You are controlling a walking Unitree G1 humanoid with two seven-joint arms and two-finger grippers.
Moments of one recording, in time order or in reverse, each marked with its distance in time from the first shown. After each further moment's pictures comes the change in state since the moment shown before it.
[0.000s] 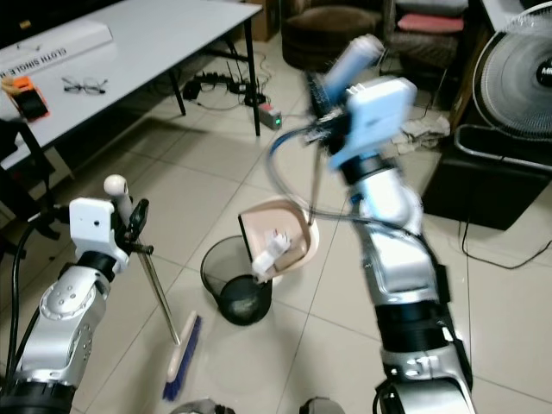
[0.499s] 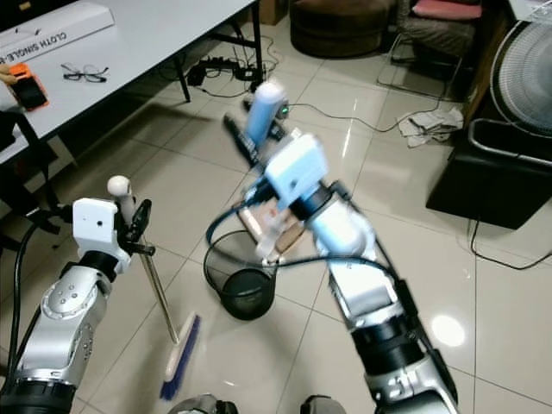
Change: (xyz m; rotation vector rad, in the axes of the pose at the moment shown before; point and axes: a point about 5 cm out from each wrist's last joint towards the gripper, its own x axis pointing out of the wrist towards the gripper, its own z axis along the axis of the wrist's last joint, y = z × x) left arm 0.001 -0.002 0.000 0.013 0.007 -0.019; right arm -0.012 0.063 -0.006 -0.088 -0.095 0.284
